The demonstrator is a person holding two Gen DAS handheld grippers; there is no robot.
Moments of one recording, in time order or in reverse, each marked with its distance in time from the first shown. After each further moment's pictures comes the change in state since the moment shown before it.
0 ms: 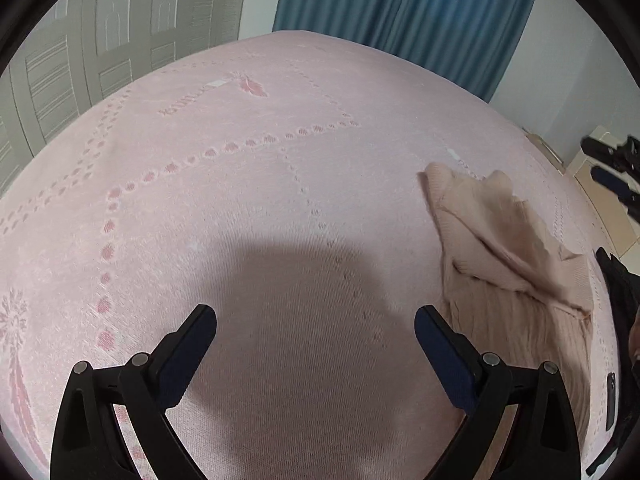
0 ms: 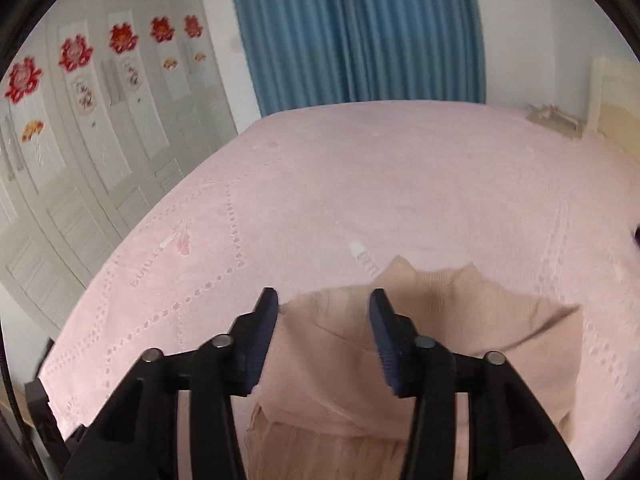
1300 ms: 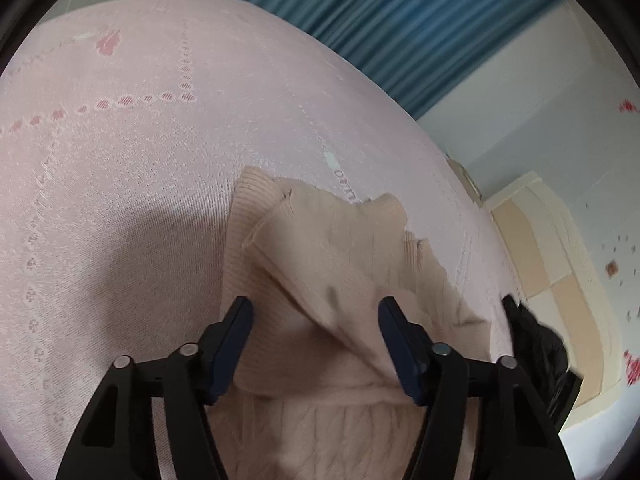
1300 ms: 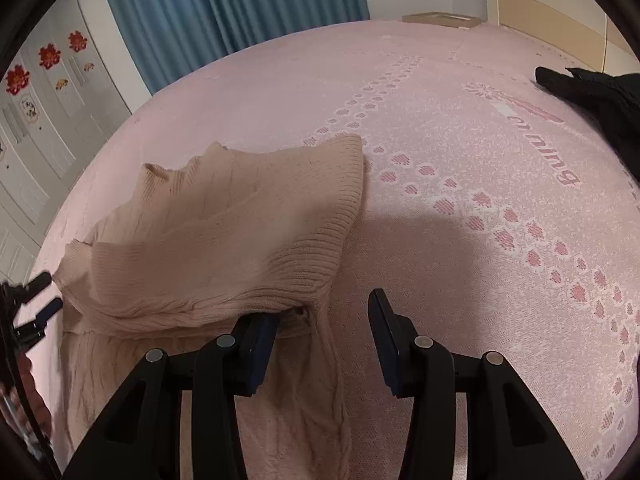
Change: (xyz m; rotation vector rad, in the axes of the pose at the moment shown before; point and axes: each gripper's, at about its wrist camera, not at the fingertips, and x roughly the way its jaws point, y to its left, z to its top) left arm 0.094 -0.122 0.051 -0.182 0.036 -0.405; right arm 0.008 -0.253 -0.121 0.233 0.169 -0.211
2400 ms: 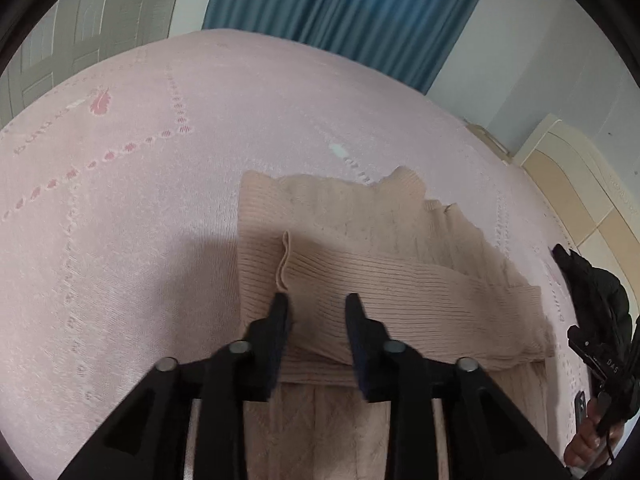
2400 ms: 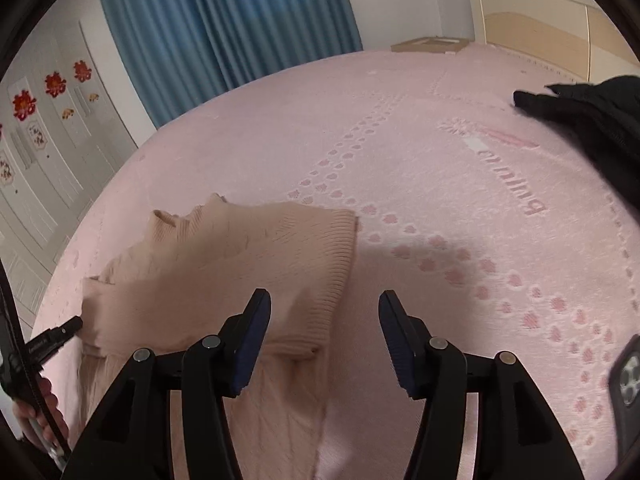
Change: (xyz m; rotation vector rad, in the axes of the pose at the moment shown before) left arm 0.001 -0.026 -0.017 0.251 -0.003 0.218; right arm -0.034 -0.025 0.016 0.047 -0.099 0.037
